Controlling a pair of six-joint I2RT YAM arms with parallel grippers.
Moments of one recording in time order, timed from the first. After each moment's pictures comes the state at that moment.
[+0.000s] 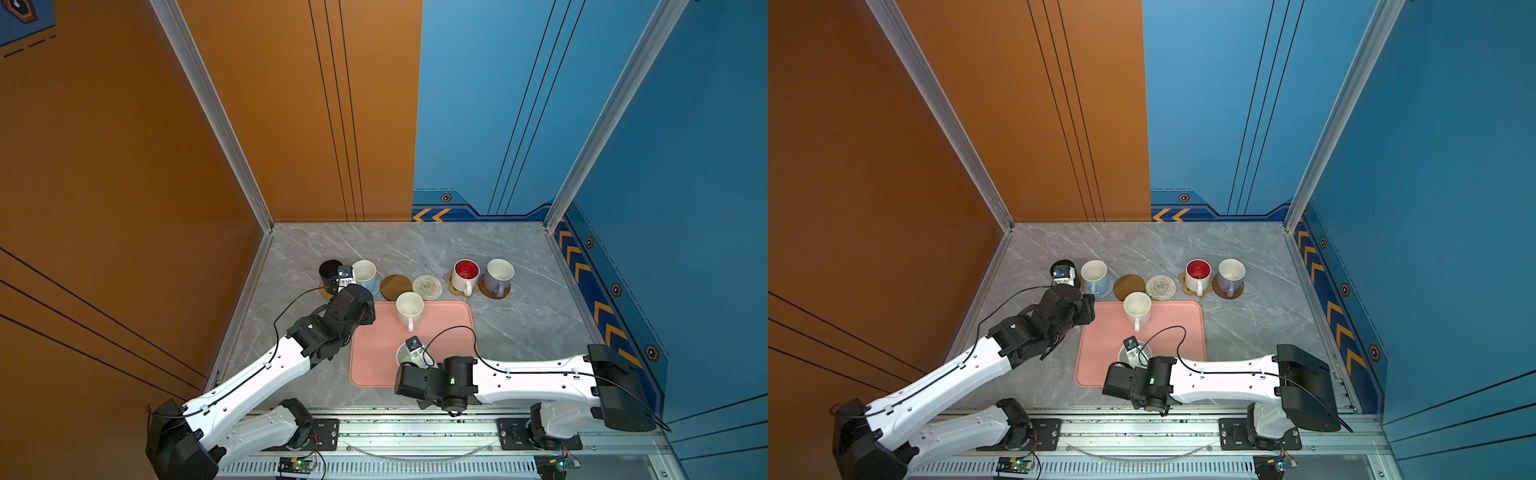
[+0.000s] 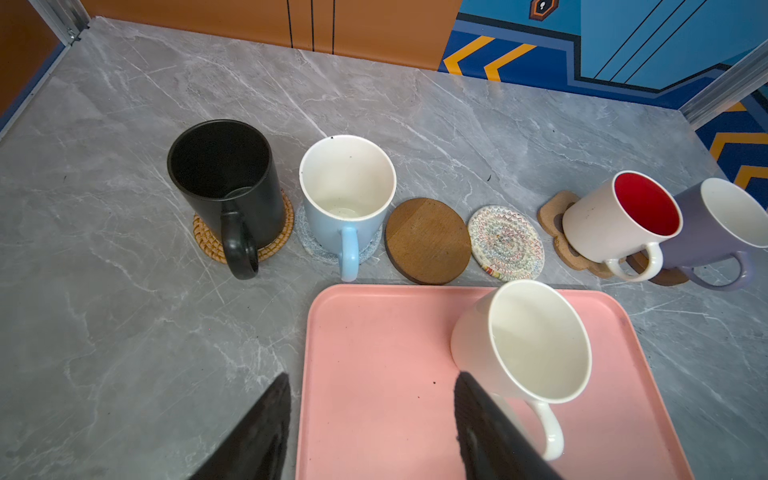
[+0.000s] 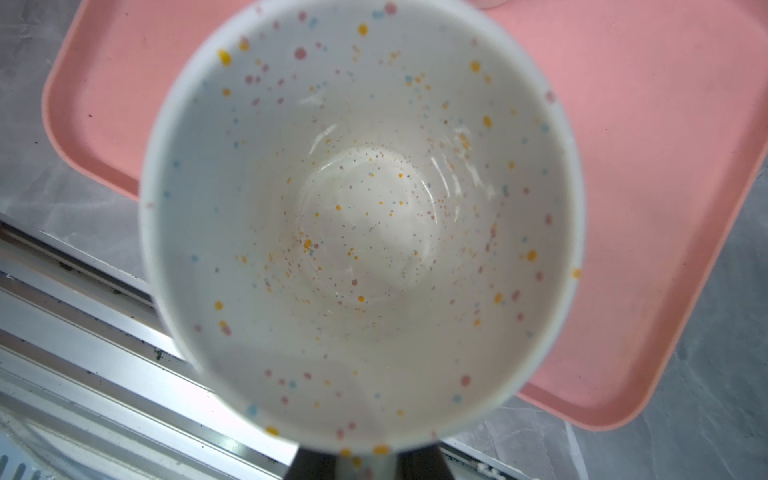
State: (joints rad) left arm -0.73 1.05 0.85 -0.50 -0.47 -0.61; right arm 1.41 1.49 1.03 -0.86 0.35 0.89
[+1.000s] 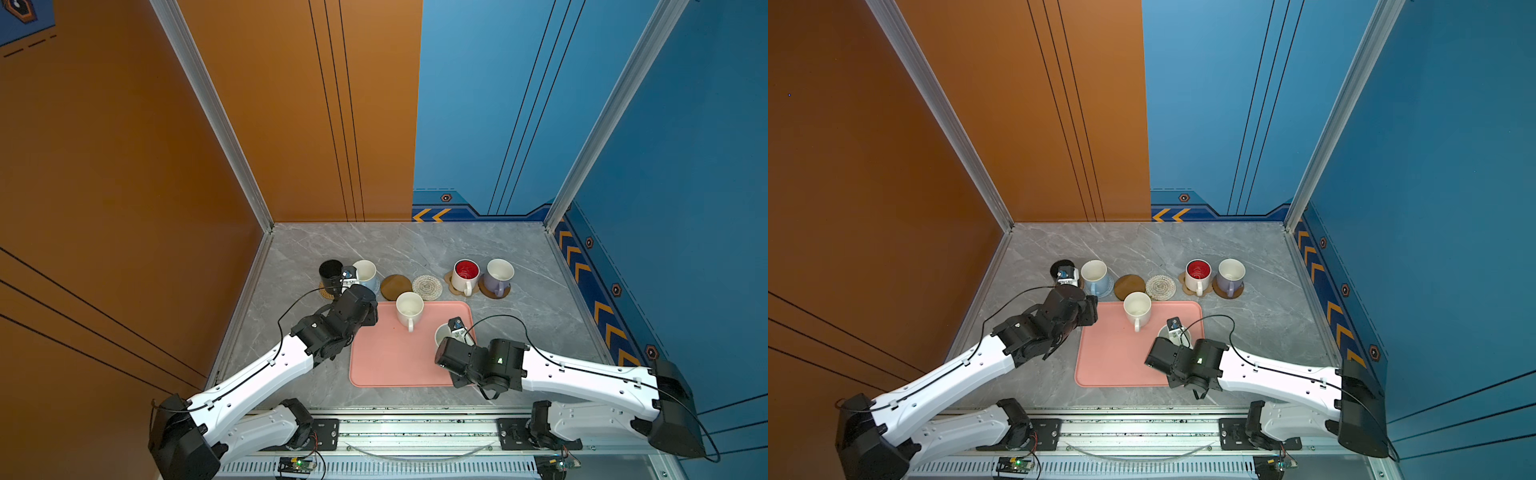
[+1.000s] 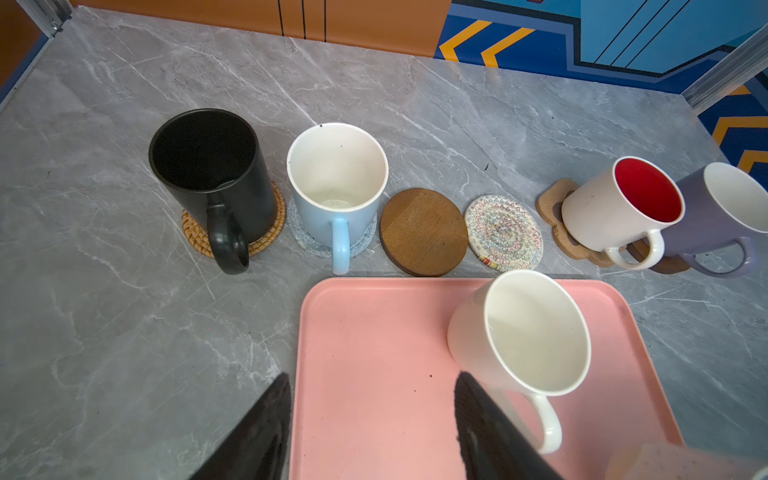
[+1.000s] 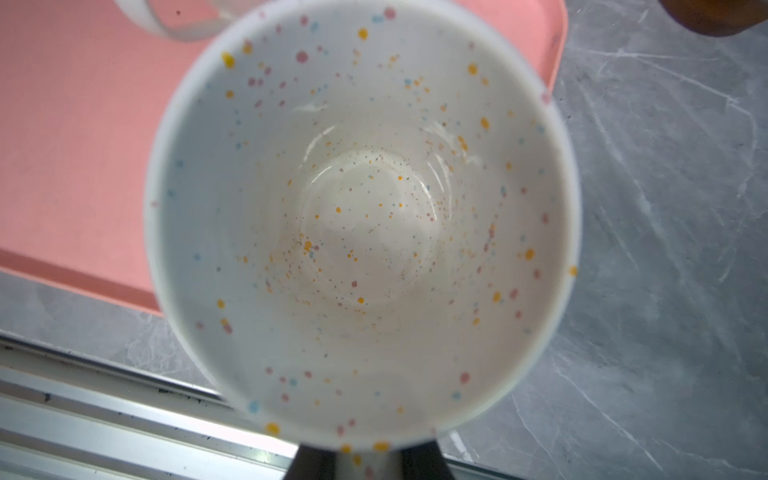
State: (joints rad) left arm -0.74 1.08 0.85 -0.50 -0.46 -0.61; right arm 1.14 1.19 0.87 -0.97 0.36 0.82
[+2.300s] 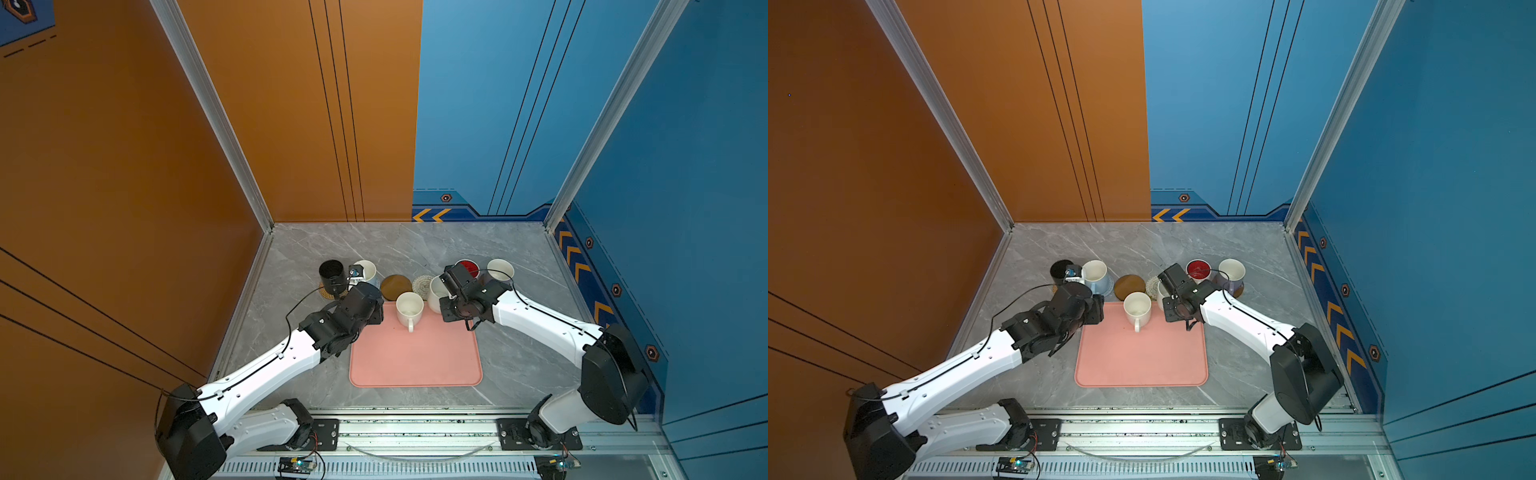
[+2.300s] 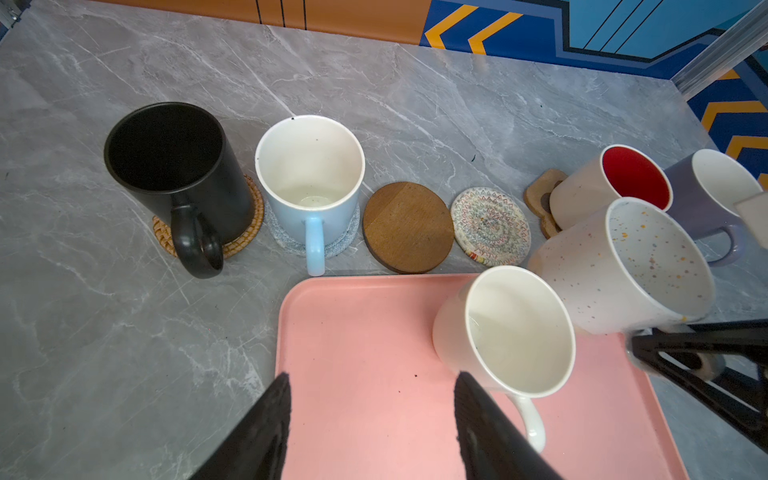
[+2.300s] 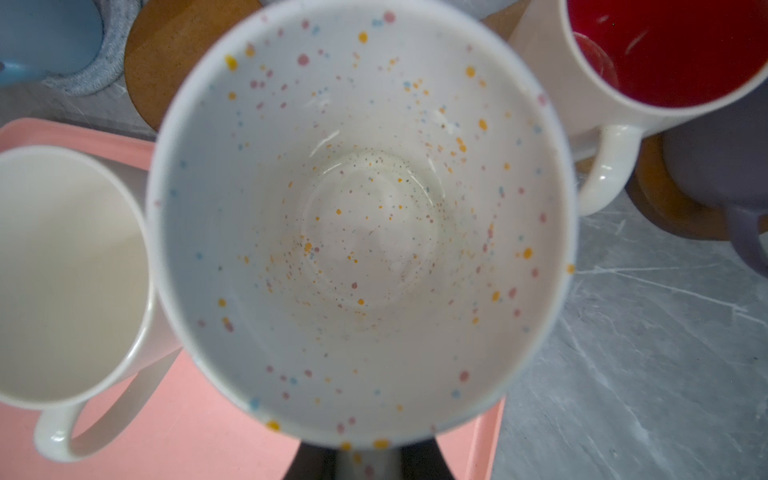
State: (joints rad) left arm -0.75 1.13 0.88 -0.48 -0.44 -0.61; right arm 0.65 1.55 1.13 -0.69 0.14 0.42
